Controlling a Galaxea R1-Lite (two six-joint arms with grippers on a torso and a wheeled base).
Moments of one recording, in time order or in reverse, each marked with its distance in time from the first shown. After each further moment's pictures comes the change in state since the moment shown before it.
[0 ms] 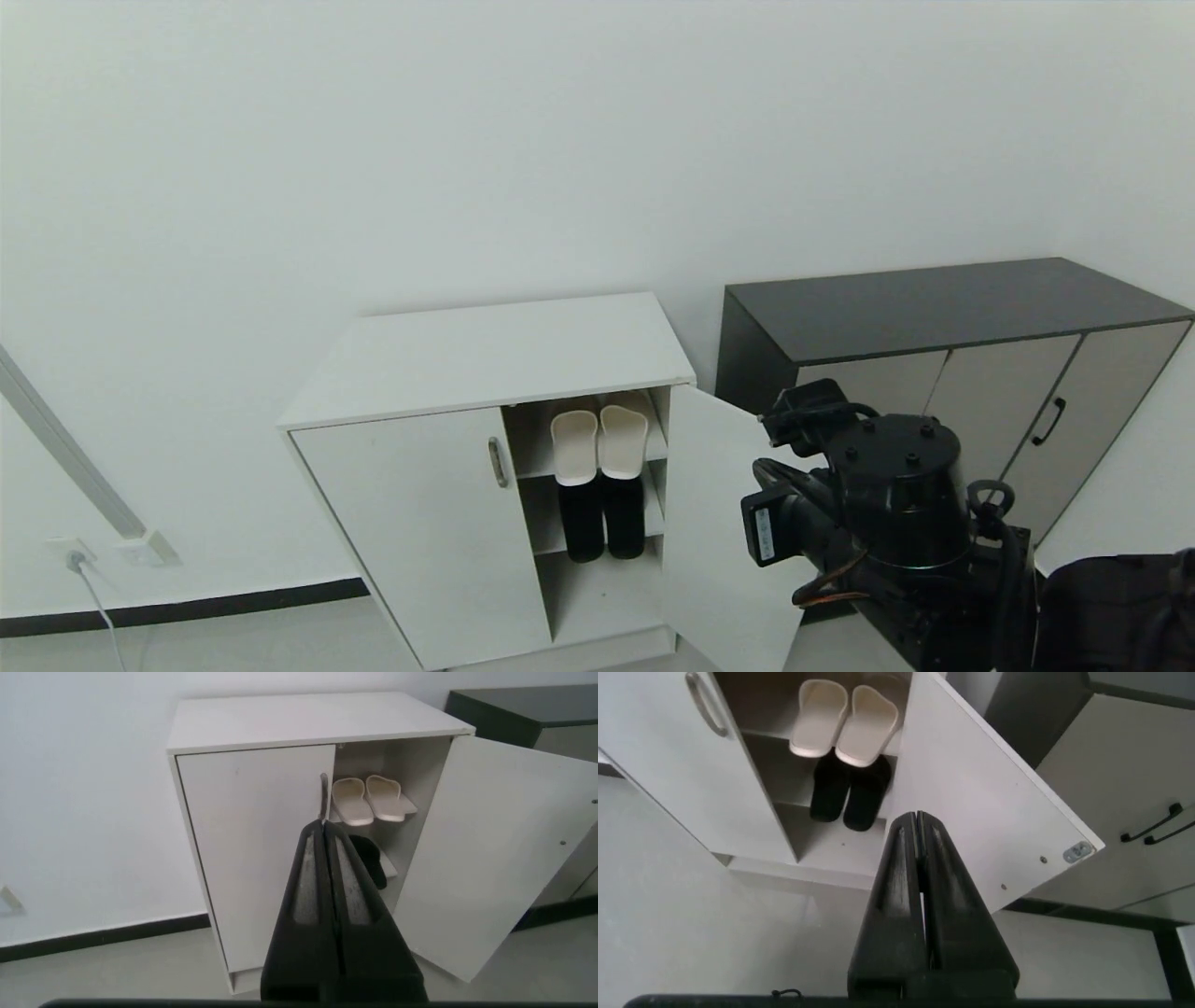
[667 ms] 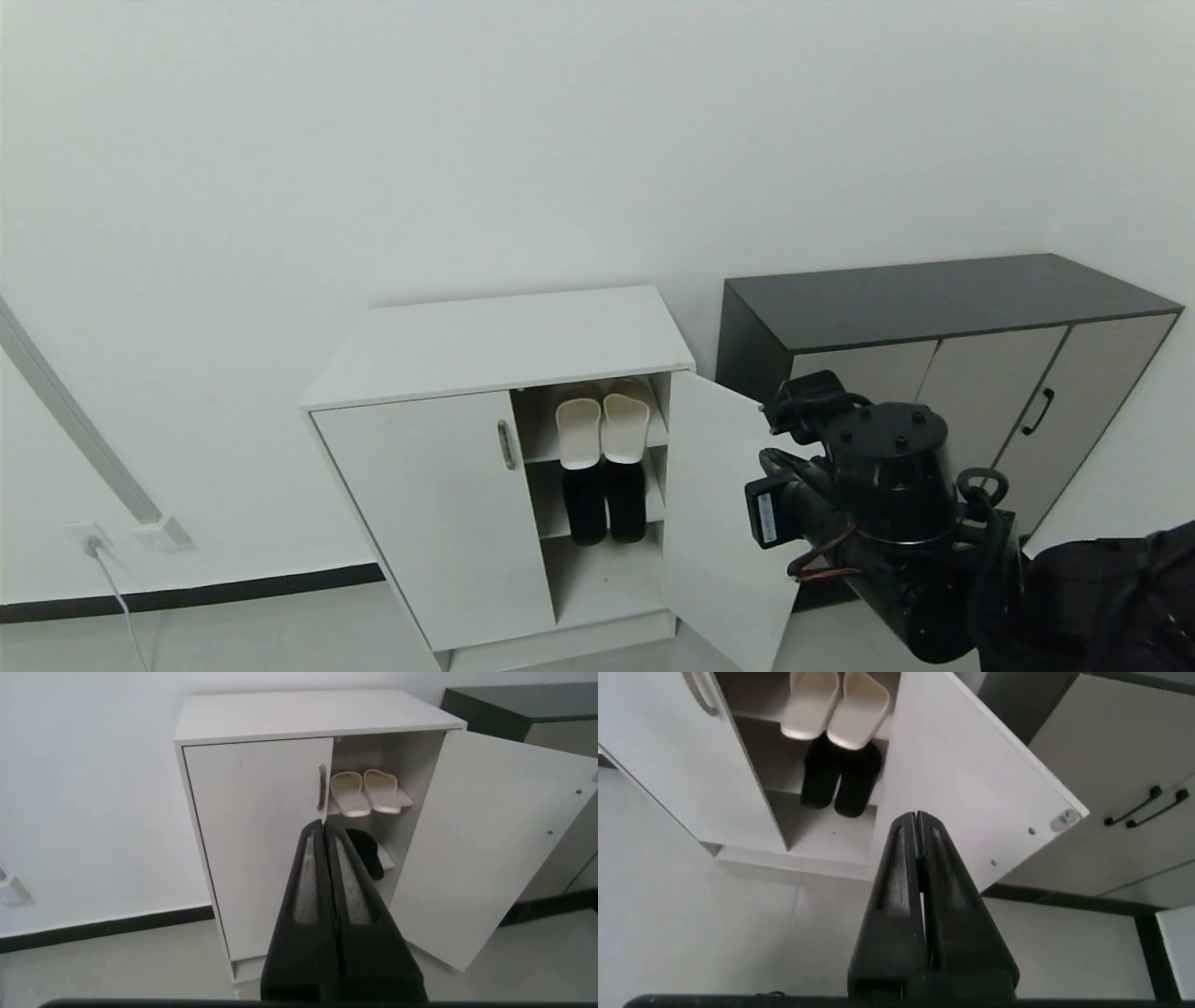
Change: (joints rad) left arm 0.000 0.000 0.000 0.000 0.001 -0.003; right arm -0.061 0.032 -0.023 -0.014 0.001 -0.029
